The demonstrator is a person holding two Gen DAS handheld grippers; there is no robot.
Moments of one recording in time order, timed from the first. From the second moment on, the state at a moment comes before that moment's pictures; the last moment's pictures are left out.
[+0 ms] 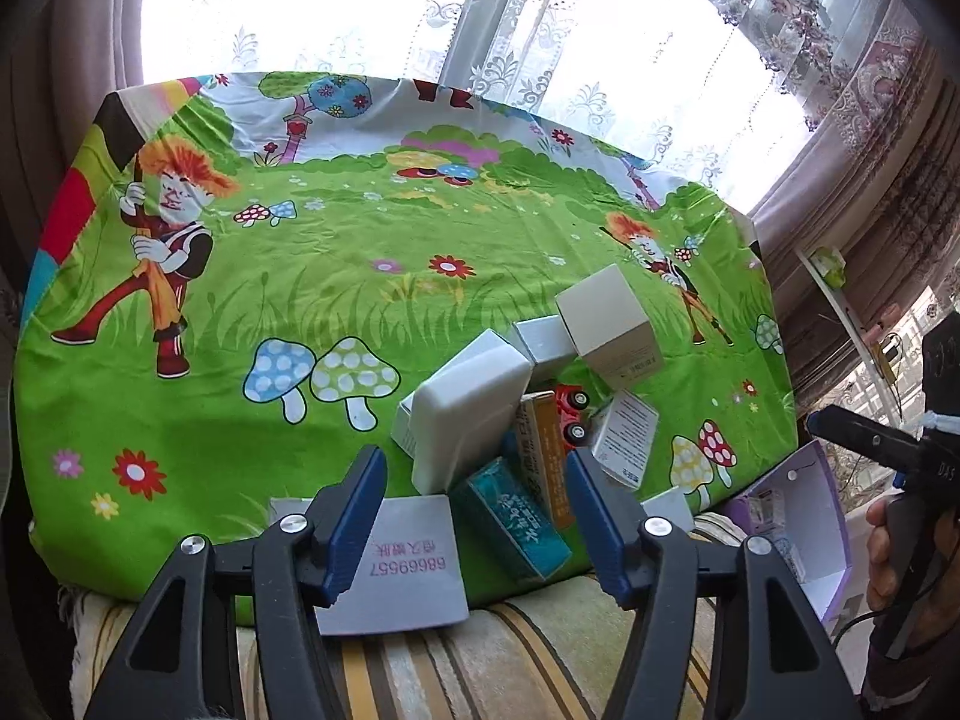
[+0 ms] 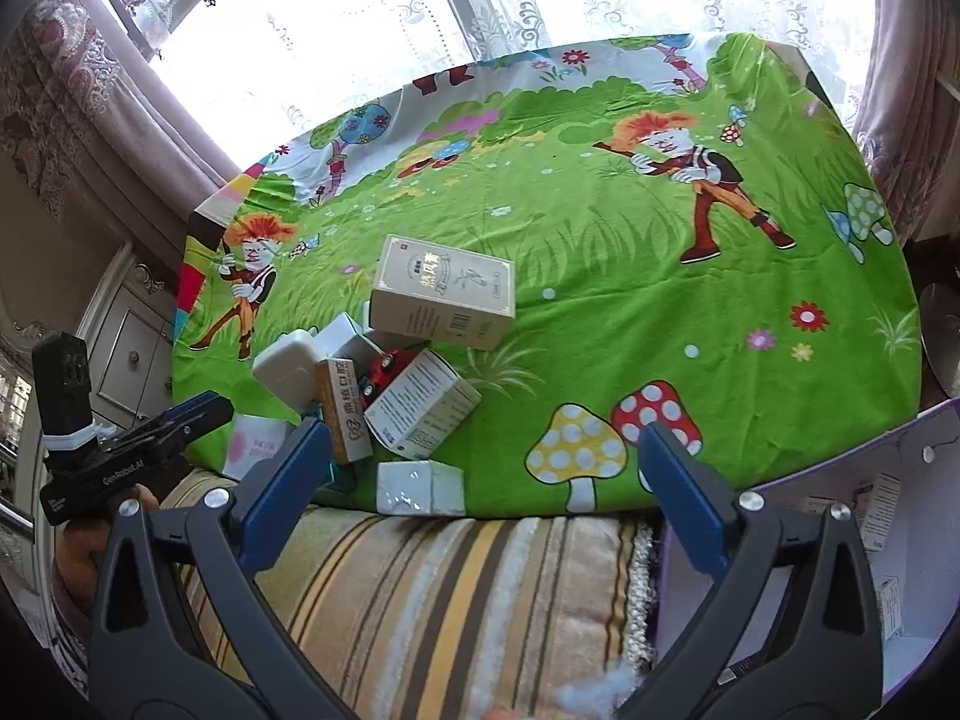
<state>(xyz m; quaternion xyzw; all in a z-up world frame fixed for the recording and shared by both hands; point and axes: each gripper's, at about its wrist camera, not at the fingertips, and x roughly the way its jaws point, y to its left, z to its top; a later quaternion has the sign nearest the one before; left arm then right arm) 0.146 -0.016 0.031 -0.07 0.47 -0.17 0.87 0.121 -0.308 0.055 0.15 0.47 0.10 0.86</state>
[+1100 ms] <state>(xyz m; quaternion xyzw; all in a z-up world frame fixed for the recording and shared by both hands) 0.183 -0.034 0.008 0.02 0.45 -0.20 0.87 0.247 -0.272 0.000 0.19 0.54 0.14 0.81</state>
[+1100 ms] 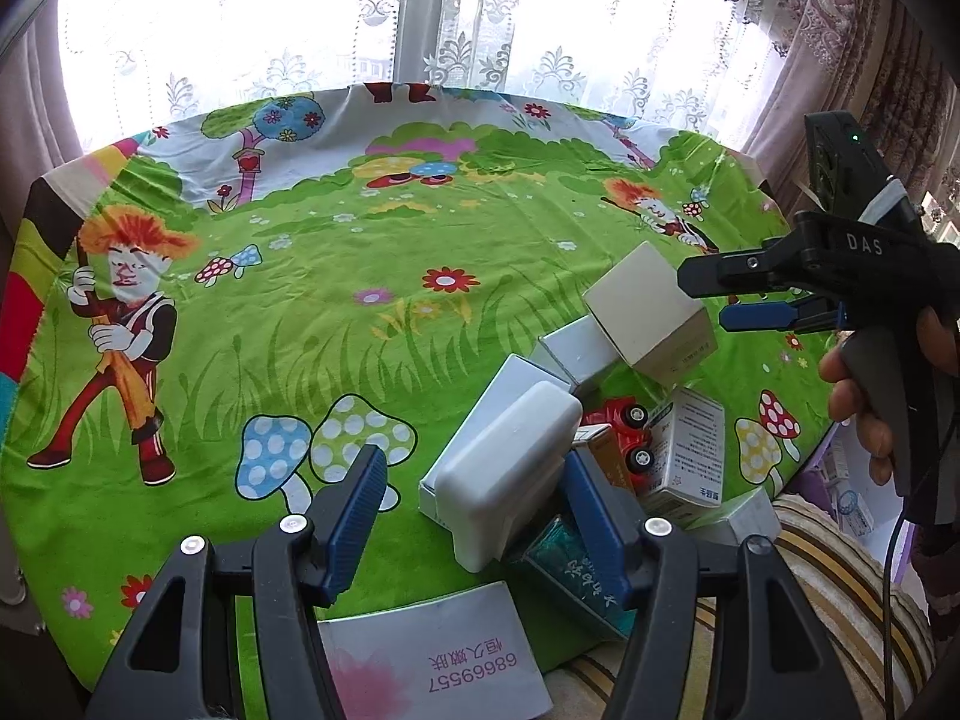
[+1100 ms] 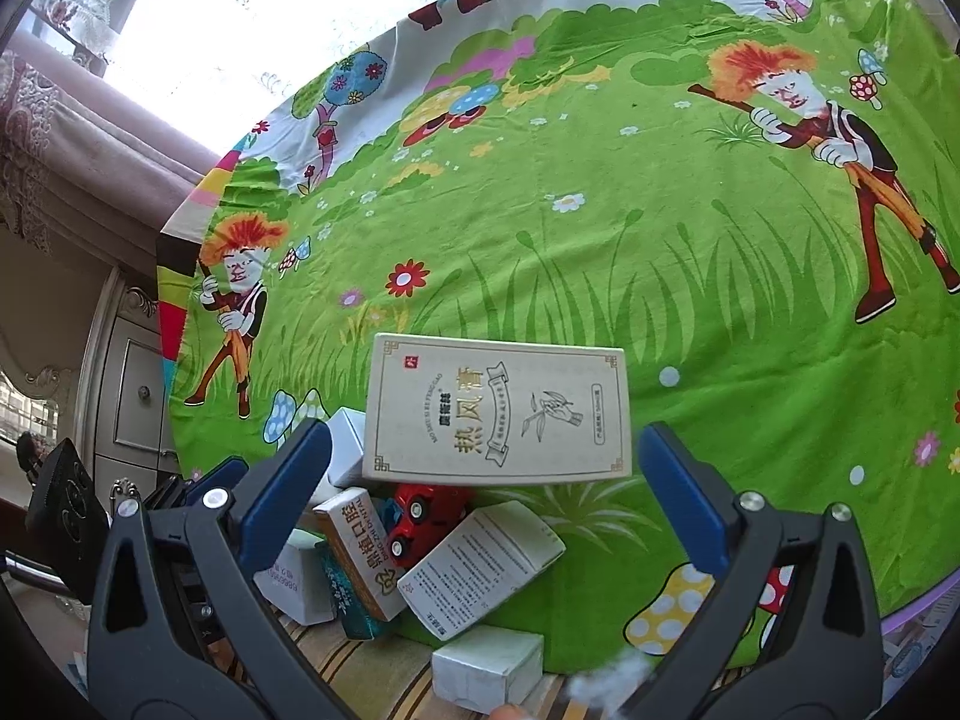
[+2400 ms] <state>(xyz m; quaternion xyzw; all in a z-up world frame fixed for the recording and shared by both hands) 0.169 -0.030 0.011 0.00 0.43 -0.27 0.86 0.235 -0.272 0.004 0.20 0.51 0.17 0.82</state>
